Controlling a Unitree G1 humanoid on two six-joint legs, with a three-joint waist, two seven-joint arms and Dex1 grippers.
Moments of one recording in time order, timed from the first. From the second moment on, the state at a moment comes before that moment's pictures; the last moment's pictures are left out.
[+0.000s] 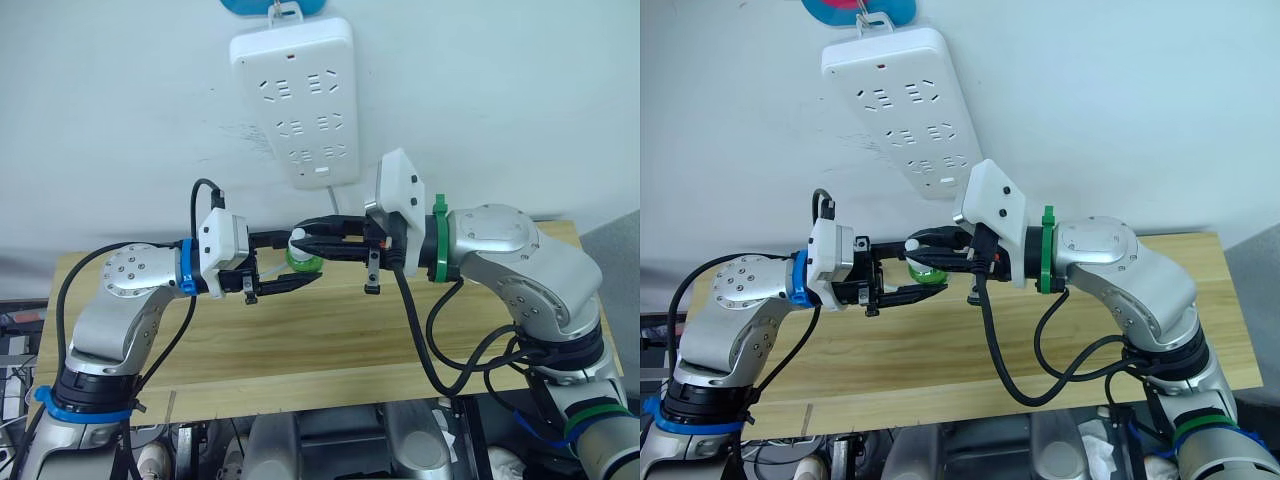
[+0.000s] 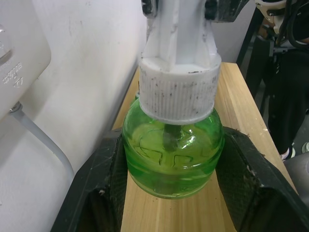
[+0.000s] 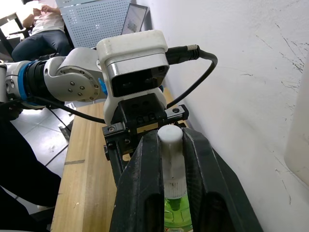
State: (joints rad) left arm -0.37 0.71 0.03 -0.27 -0.51 0.23 -1.16; right arm -0.80 -0.45 0.23 -0.55 0.60 0.84 0.73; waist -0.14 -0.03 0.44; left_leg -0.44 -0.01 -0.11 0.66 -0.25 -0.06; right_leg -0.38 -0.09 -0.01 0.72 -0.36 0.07
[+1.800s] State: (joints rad) left arm -0.30 0.68 0.00 -0.14 -0.43 0.05 -1.21; right arm -0.53 -0.57 0.14 -0.29 0.32 0.57 0.65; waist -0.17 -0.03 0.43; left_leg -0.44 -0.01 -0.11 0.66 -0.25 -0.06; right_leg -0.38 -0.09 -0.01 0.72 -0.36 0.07
